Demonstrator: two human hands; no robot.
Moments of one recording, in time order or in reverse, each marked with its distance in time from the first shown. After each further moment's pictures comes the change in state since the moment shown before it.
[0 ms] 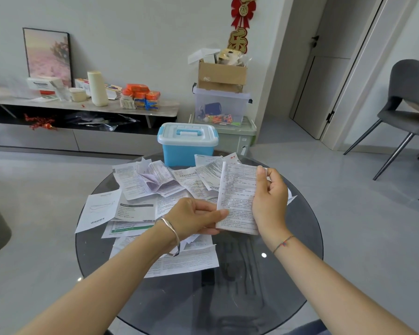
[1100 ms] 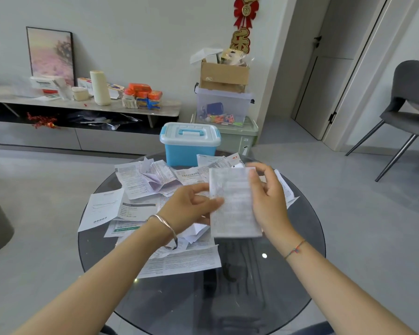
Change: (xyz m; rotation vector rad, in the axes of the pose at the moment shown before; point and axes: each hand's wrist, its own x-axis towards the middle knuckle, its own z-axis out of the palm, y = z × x) left_hand -0.005 0.012 -0.011 0.048 0.008 0.164; right_hand -0.006 -0.020 -0.007 0.012 -0.278 0.057
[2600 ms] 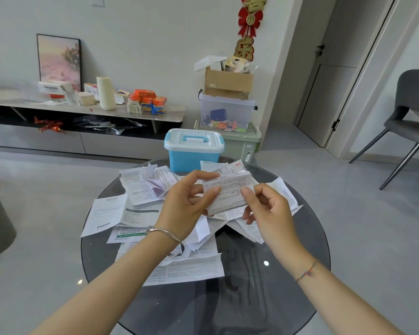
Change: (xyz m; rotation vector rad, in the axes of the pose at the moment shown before) left_hand 0.002 0.000 0.000 0.002 0.217 0.360; right_hand -0.012 -0.004 -0.004 0.063 -0.099 0.017
